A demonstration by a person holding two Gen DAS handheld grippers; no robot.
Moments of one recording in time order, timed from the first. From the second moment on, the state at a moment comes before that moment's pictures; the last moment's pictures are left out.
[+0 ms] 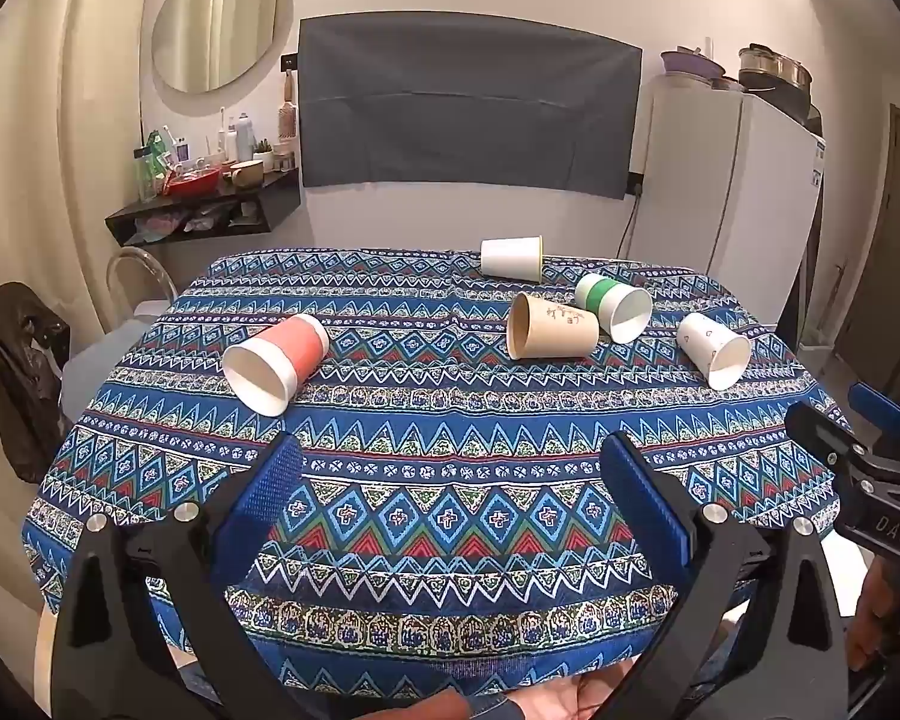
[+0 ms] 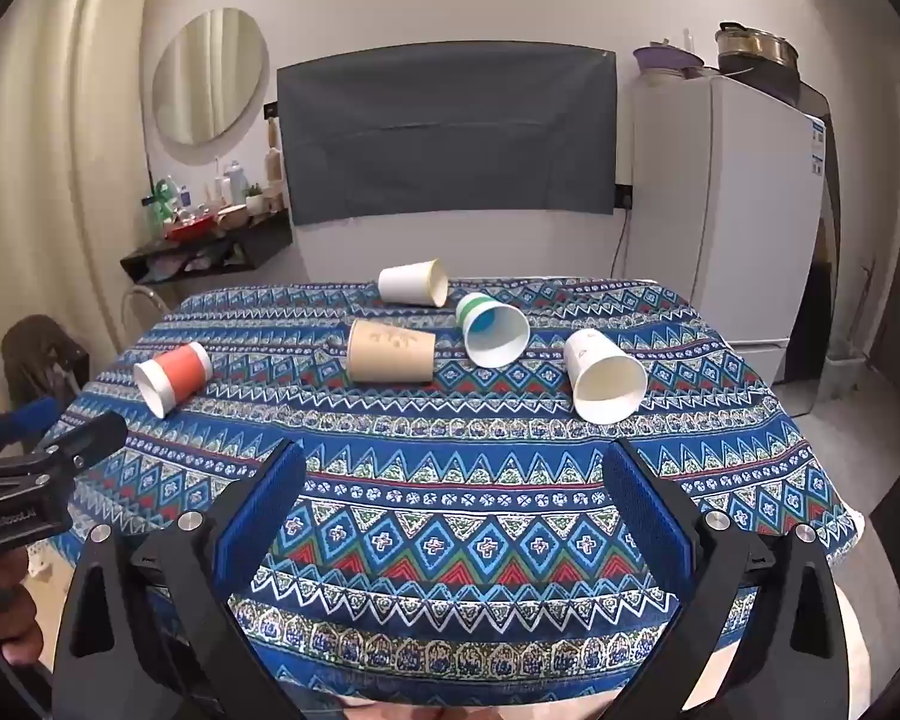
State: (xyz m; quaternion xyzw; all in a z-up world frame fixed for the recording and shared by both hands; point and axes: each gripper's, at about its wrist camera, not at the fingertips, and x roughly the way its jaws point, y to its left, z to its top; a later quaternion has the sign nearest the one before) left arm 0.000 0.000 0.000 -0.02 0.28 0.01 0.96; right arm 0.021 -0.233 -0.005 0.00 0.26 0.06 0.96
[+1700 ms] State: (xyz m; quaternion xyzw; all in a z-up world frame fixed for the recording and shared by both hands) left arm 0.044 -0.014 -0.022 -0.01 0.32 0.00 0.95; right arm 0.057 -0.225 -0.026 -0.02 0.29 0.07 0.95
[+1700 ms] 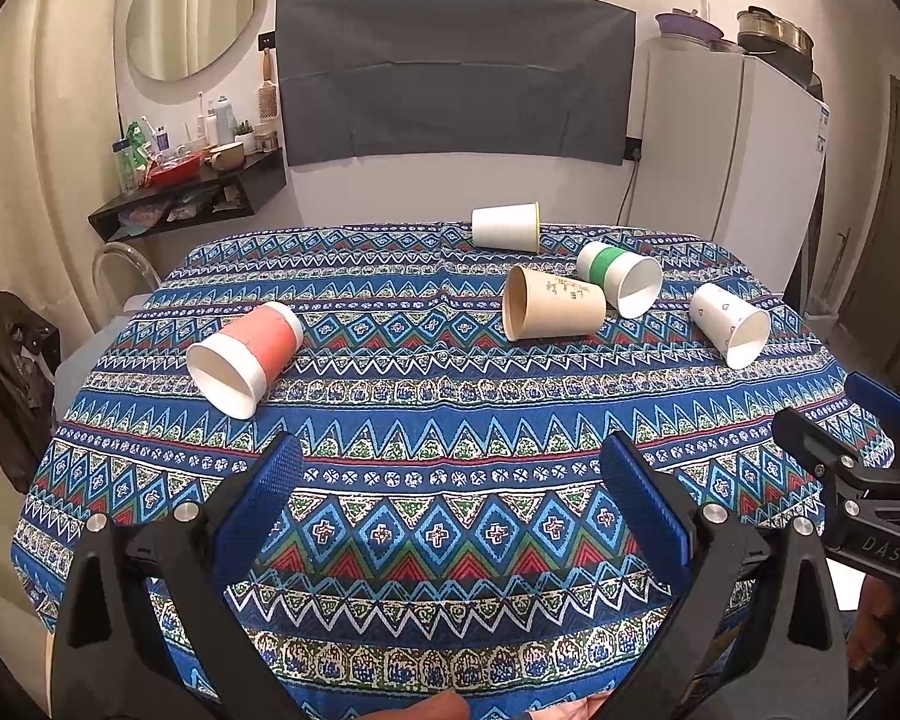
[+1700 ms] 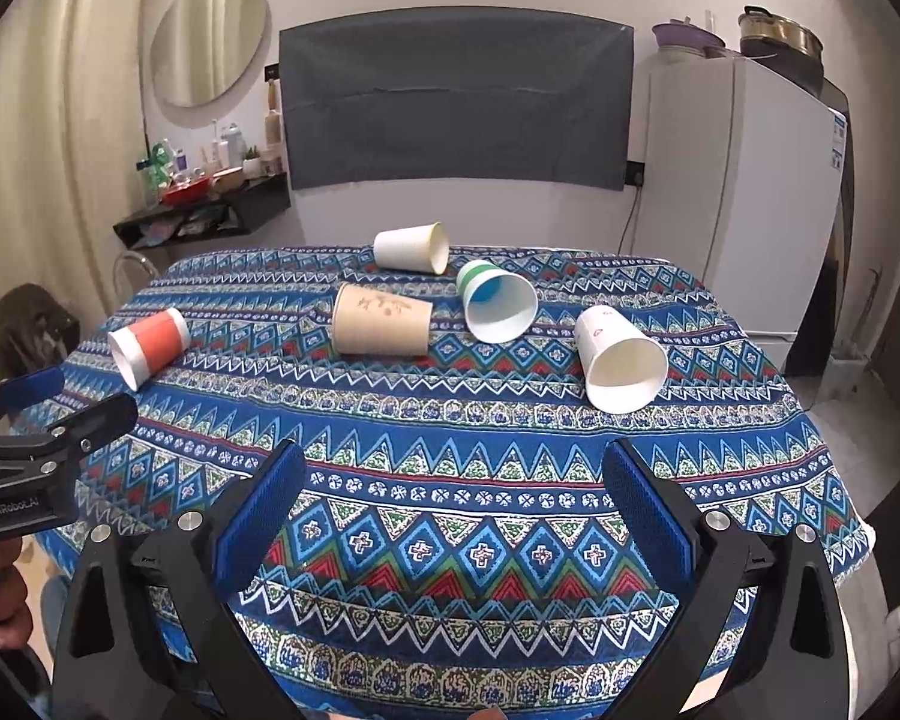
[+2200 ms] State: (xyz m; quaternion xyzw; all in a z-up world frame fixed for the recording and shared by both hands) left arm 0.054 -0.011 -0.022 -0.01 0.32 0.00 0.95; right arm 0.071 -0.222 -0.027 -0.03 0.29 0.06 0.95
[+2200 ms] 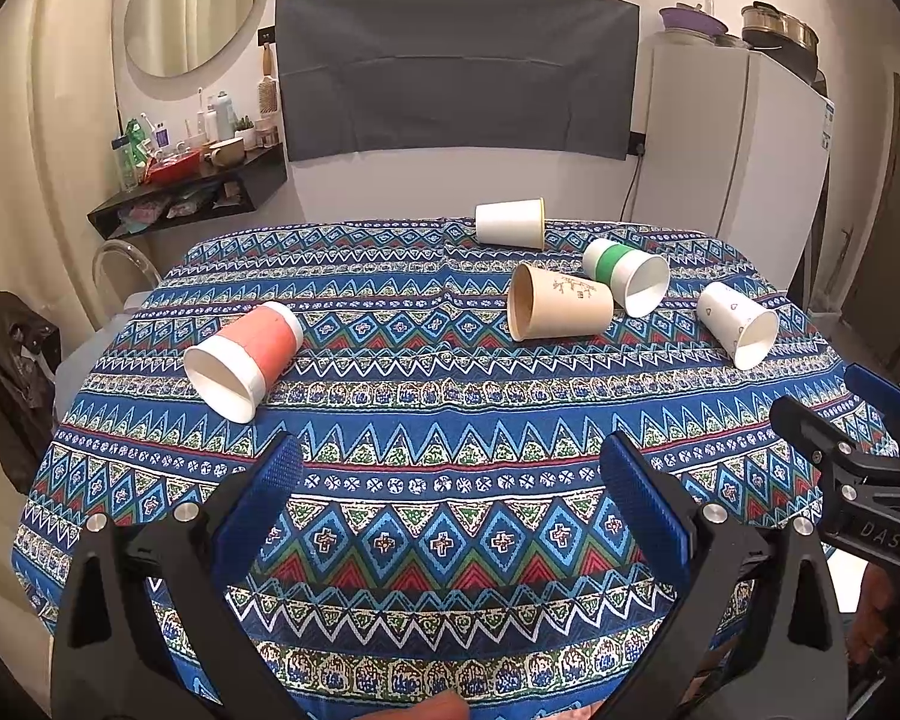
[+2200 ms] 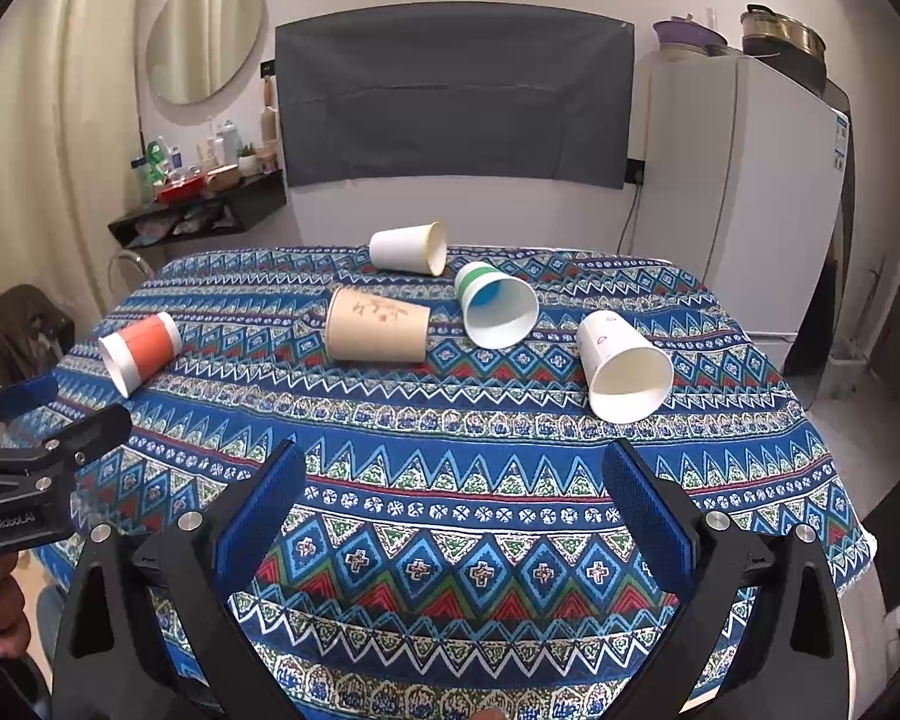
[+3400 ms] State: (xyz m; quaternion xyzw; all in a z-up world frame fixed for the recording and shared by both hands) left arm 0.171 -0.028 -0.043 0.02 0.38 -0.05 0.92; right arm 0.179 -0.234 -0.054 -0.01 0.34 0.03 0.94
